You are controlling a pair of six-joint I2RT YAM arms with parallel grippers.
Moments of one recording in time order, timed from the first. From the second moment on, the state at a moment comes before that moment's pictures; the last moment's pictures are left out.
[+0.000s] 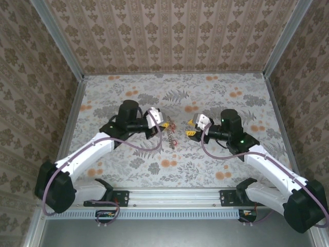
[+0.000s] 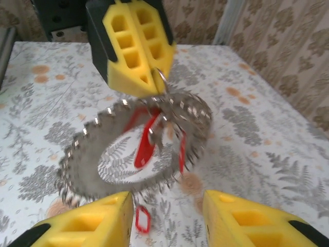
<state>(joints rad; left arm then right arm) -0.61 1.21 0.87 -0.17 0.64 0.54 0.43 1.00 0.65 -0.02 -0.58 -0.47</state>
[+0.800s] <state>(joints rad) -0.61 1.42 1.08 -0.71 0.51 0.82 0.43 1.01 0.62 0.00 -0.46 -0.44</state>
